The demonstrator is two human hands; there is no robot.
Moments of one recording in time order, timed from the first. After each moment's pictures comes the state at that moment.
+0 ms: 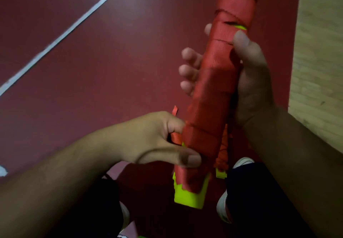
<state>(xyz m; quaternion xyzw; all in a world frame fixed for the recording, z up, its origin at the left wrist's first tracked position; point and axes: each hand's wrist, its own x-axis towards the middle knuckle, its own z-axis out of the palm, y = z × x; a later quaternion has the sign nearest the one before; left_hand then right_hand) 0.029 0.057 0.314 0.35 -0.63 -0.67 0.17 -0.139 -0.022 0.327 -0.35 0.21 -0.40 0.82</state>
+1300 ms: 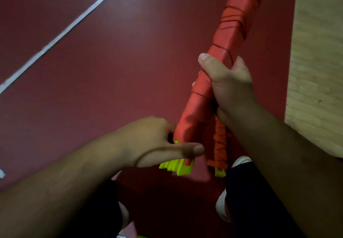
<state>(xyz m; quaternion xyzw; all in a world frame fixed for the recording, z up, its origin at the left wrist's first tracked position) 0.026 0.059 0.299 0.54 -0.76 -0.35 0.00 -0.127 -0.033 0.300 -0.41 0.55 -0.49 0.53</state>
